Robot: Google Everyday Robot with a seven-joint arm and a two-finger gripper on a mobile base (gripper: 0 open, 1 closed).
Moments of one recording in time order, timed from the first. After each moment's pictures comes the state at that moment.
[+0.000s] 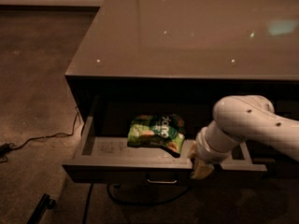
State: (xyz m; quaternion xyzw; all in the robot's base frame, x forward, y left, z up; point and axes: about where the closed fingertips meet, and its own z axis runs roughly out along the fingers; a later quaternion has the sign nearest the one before) arm 0.441 -0.154 0.635 -0.70 0.70 0.07 0.11
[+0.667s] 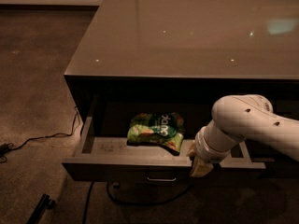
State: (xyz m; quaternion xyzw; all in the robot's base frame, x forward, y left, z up) arm 0.440 -0.151 0.635 -0.70 0.70 0.07 0.11
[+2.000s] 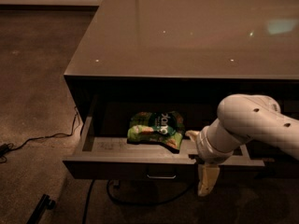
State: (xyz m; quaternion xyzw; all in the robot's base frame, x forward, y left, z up) arm 0.433 -0.145 0.650 -0.72 0.68 0.08 0.14
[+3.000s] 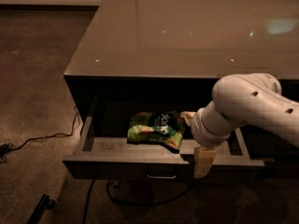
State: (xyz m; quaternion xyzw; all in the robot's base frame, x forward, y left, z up) arm 0.463 -0.130 0.705 -0.74 0.66 0.02 0.16
